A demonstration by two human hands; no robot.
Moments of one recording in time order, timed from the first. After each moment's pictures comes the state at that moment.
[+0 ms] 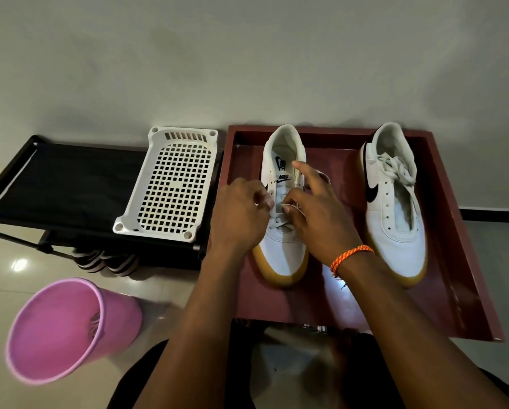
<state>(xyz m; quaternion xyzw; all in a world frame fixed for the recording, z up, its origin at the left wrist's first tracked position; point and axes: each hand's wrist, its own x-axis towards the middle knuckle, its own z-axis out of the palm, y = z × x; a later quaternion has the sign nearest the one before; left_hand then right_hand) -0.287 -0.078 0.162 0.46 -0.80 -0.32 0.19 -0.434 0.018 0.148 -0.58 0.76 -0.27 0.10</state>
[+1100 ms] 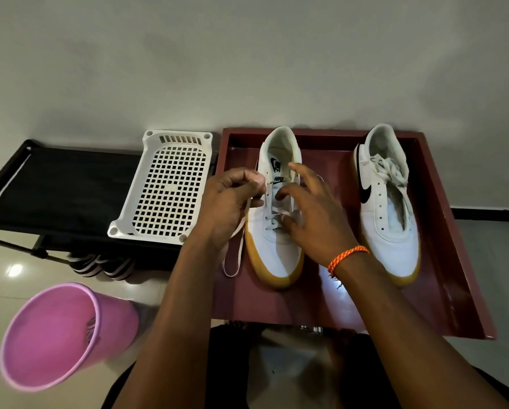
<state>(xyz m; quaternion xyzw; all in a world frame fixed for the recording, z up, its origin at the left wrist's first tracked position) -0.281 -0.082 0.196 0.37 -0.56 -0.68 0.30 -0.432 0.019 0.155 -0.57 0.76 -0.28 0.11</state>
